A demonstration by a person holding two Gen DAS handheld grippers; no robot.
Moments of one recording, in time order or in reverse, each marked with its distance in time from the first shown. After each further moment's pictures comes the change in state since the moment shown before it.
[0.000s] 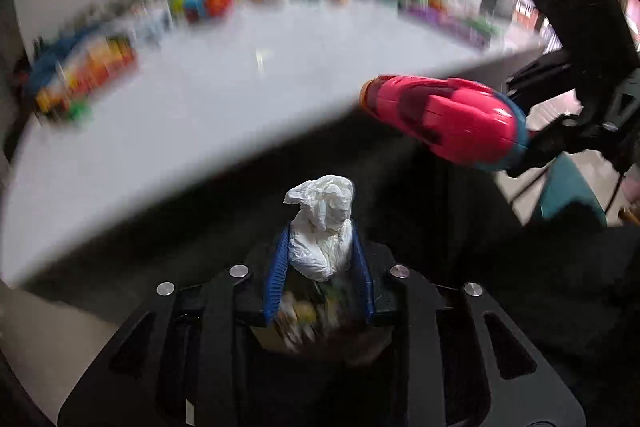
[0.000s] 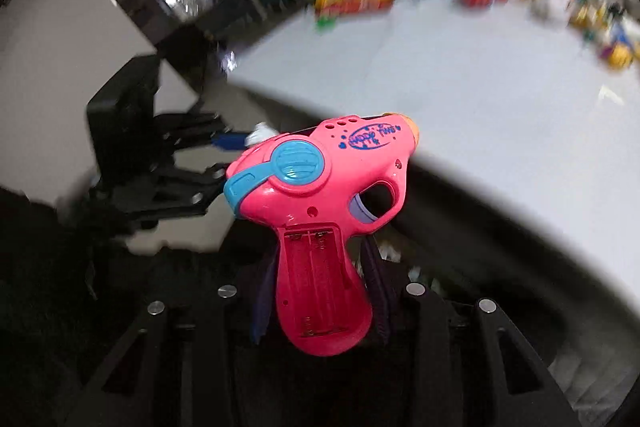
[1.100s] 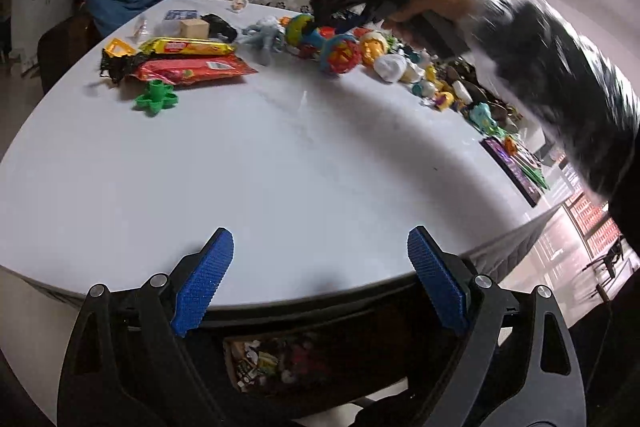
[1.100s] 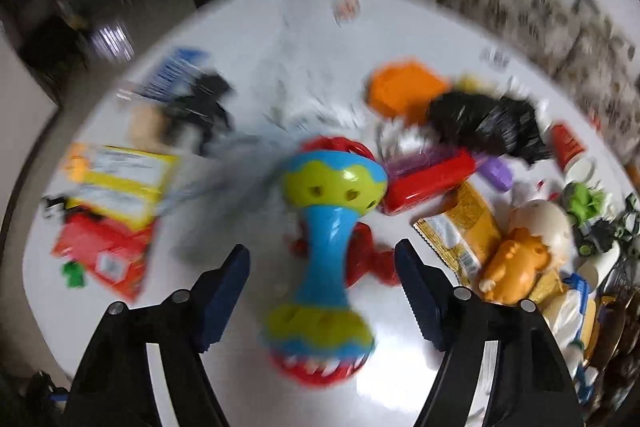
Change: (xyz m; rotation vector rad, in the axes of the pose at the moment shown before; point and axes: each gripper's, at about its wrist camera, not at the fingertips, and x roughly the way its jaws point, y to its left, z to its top) left arm -0.028 0.104 0.044 -0.413 -0.264 0.006; right arm 0.080 -0.181 0.417 0.106 0.176 -0.503
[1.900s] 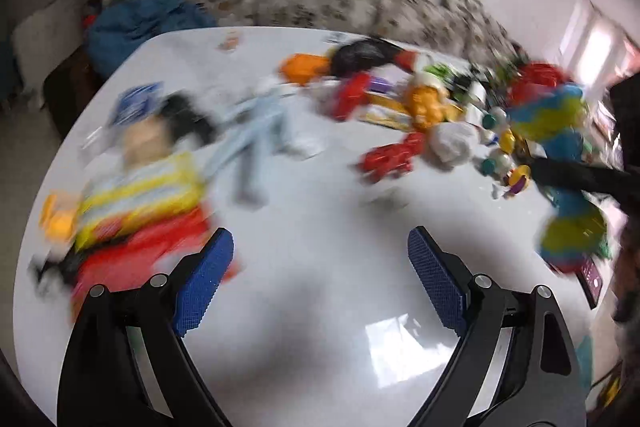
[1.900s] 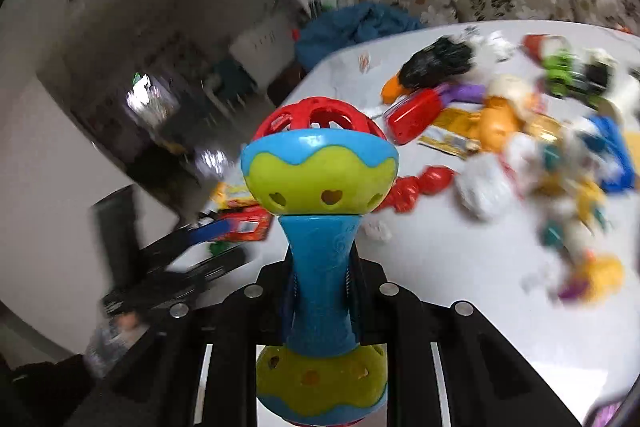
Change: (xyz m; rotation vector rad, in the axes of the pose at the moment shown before) left arm 0.135 -0.020 0.174 0.111 0.055 0.155; right arm -0.120 -0.088 -0.247 0.256 -0.524 0.544
